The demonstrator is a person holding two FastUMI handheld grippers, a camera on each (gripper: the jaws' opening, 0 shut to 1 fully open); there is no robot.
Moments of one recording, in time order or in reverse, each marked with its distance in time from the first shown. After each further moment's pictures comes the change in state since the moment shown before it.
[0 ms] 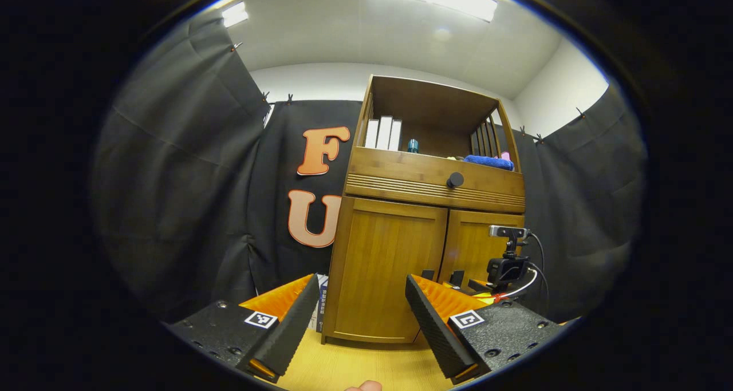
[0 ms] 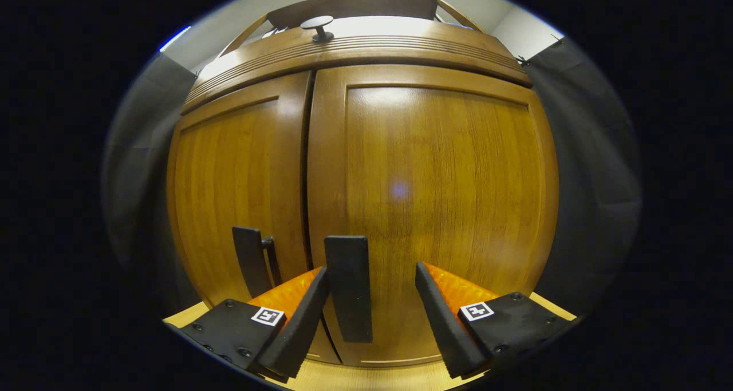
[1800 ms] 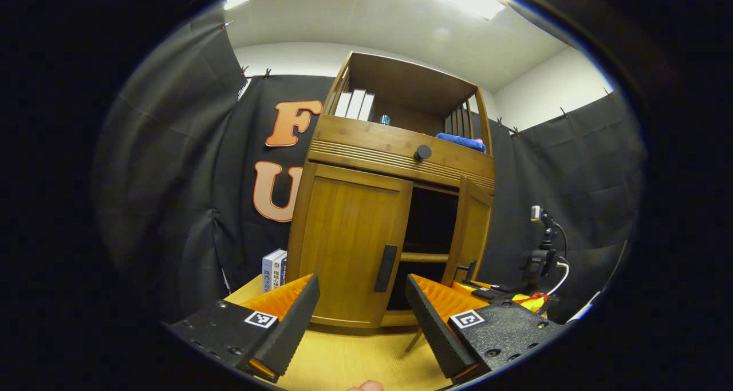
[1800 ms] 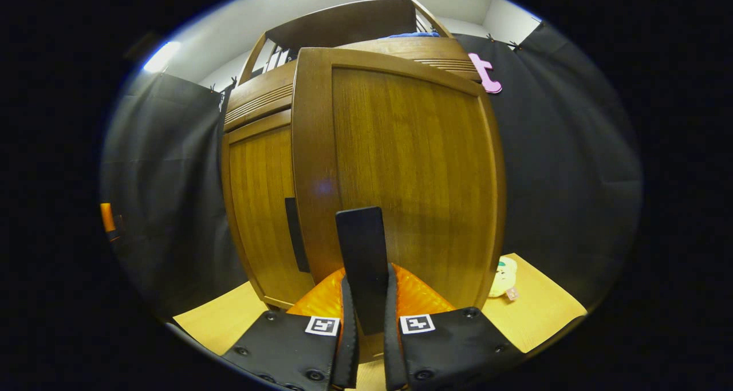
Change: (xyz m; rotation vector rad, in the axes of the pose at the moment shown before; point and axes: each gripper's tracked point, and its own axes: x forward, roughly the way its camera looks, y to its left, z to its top) left arm 0.003 -0.054 -0.052 -0.060 0.102 -0.168; right arm -0.025 0.025 0.000 0.054 0.024 0.158
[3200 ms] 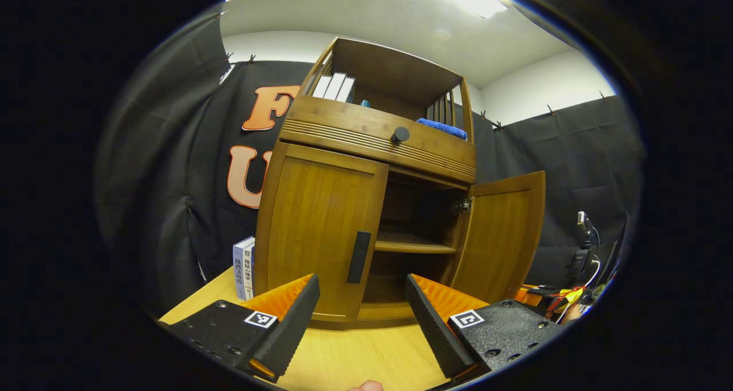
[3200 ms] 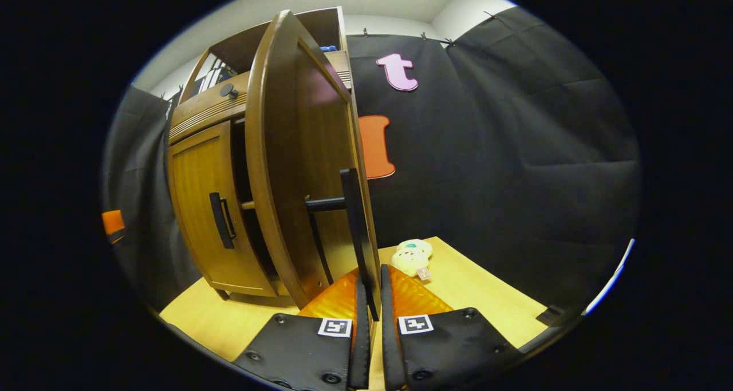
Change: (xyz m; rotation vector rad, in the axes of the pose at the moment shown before) left arm 0.018 -0.030 -0.025 -0.029 0.052 -0.096; right arm -0.023 -0.058 -0.003 0.020 0.025 -0.263
